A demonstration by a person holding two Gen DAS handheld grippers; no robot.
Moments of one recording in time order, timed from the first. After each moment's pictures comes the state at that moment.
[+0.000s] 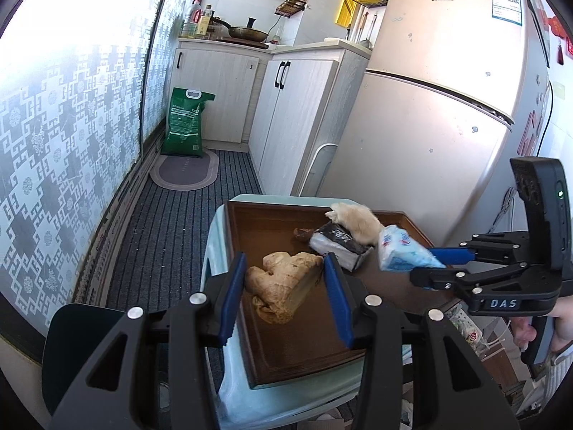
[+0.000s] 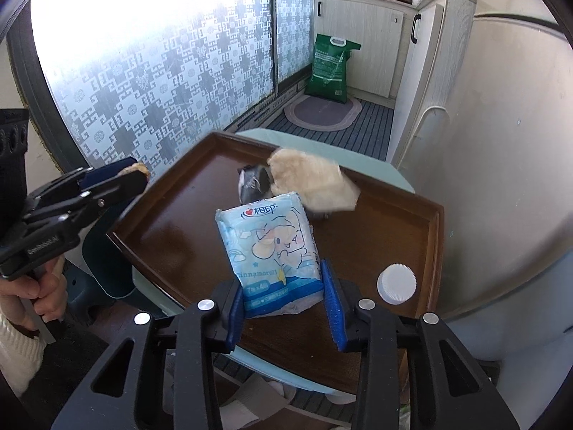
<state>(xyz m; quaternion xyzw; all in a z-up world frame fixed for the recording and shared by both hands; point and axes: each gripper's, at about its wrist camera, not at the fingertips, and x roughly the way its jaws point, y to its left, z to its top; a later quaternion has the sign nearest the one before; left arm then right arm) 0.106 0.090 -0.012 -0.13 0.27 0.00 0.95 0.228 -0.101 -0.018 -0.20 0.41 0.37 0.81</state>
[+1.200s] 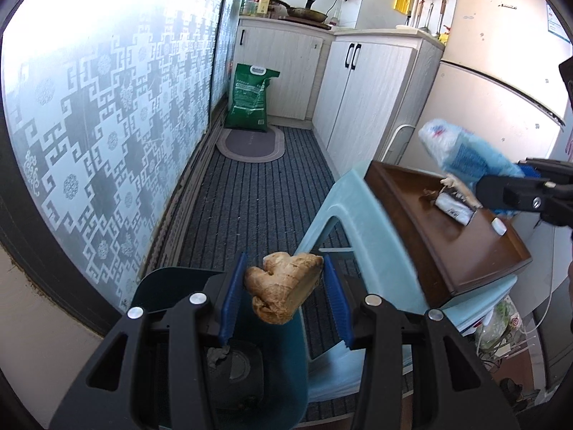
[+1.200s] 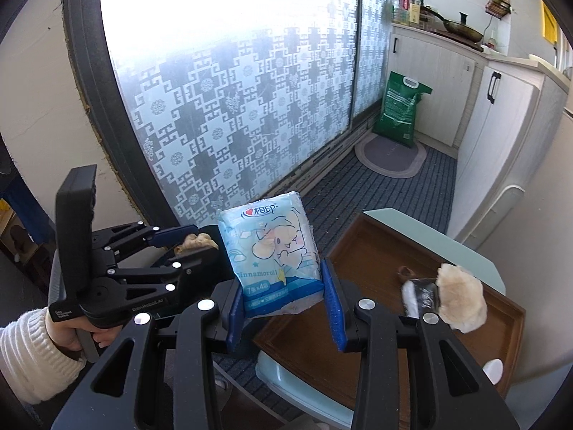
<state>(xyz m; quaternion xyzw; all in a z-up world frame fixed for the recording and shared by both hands) 0.054 0.193 -0.046 -0.13 0.33 0.09 0.93 0.167 0.034 0.012 -0.20 0.36 0.48 0.78</state>
